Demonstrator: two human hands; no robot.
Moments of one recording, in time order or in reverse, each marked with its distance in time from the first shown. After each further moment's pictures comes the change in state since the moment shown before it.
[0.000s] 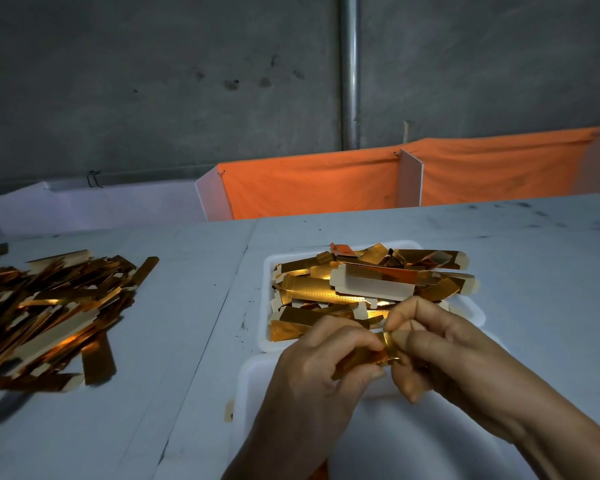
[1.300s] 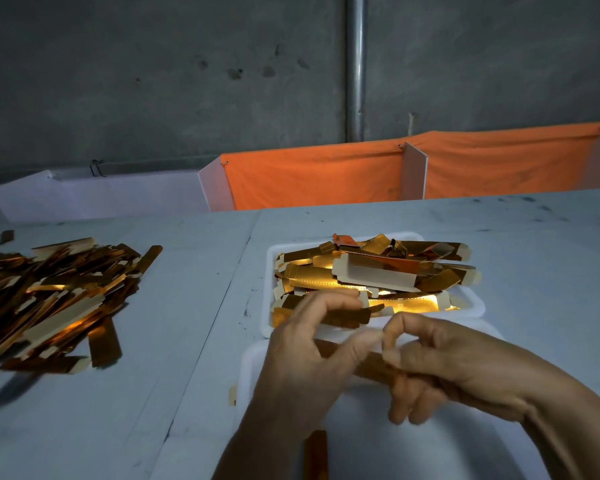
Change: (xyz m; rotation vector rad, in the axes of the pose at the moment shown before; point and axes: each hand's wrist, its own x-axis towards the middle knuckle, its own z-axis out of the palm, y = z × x) left_hand 0.002 0.004 -0.005 -0.271 0.018 -0.329; right_hand -0.004 -0.003 -0.009 -0.108 -0.193 0.373
